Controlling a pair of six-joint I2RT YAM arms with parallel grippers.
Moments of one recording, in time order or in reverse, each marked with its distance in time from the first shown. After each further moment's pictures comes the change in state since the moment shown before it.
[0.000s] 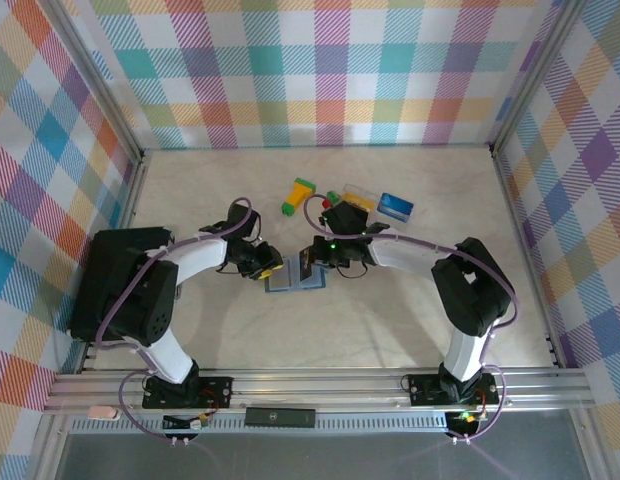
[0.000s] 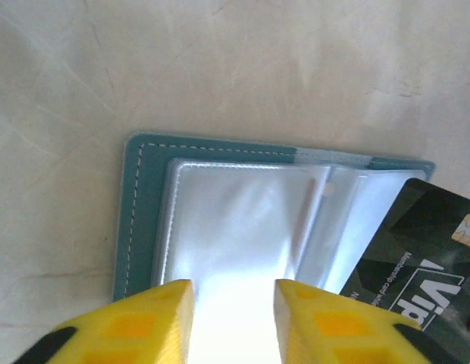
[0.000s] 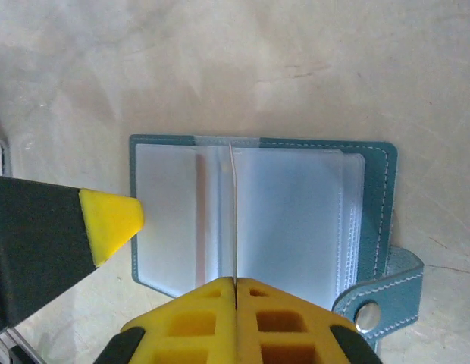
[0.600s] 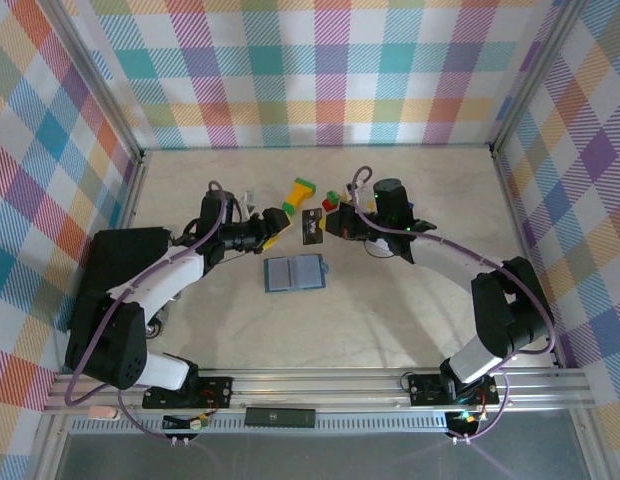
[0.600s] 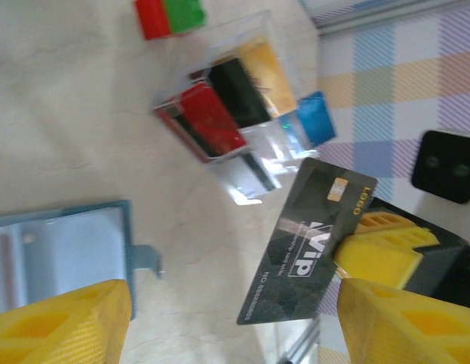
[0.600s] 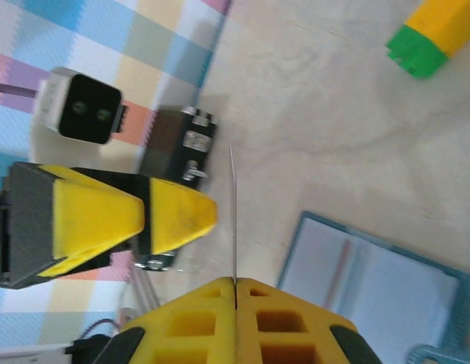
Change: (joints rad) left arm 0.040 -0.260 -0.079 0.420 0.251 -0.151; right arm -0.233 -0.205 -0.162 0.424 -0.438 -0.007
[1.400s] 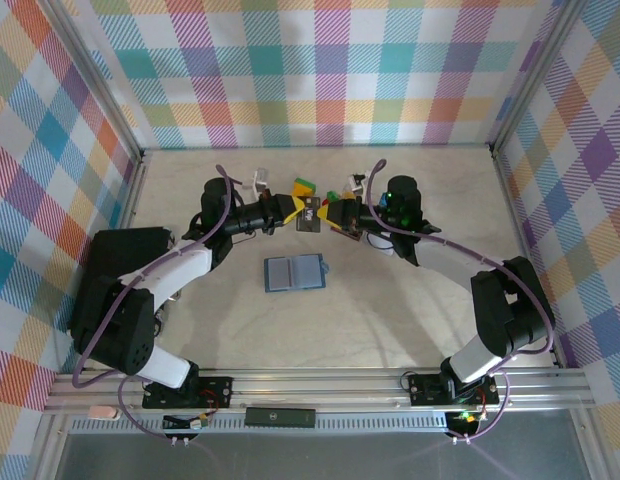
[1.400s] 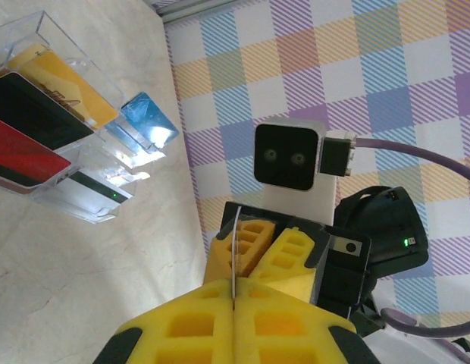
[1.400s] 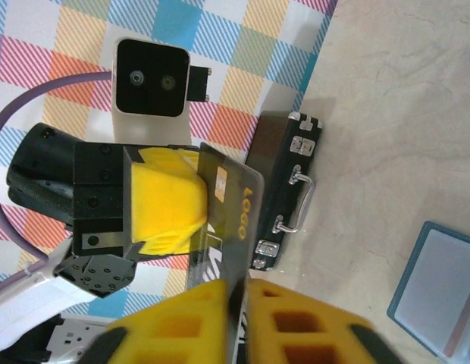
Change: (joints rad) left arm -0.028 0.082 0.039 0.423 0.191 -0.219; right arm -0.038 -0.001 -0.059 0.345 -0.190 0.327
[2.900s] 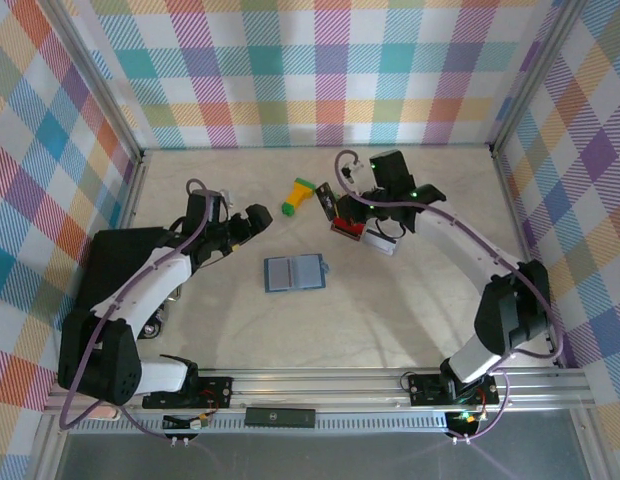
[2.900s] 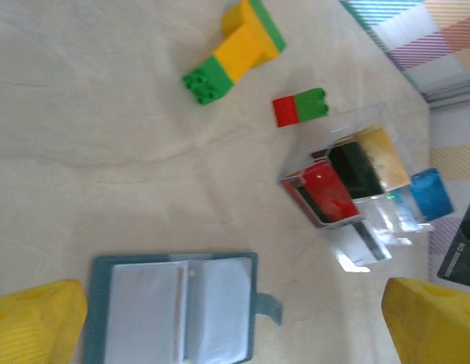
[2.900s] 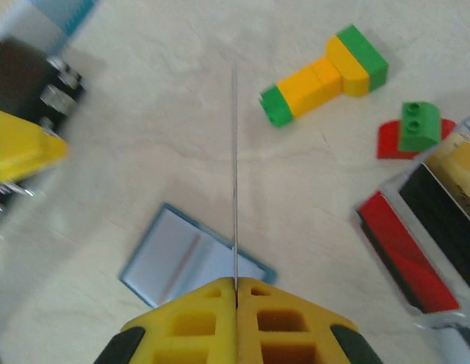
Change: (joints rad) left arm 0.095 -0.179 0.002 -0.732 -0.547 0.403; right arm 0.039 0.043 0.470 -1.056 0.552 -0.998
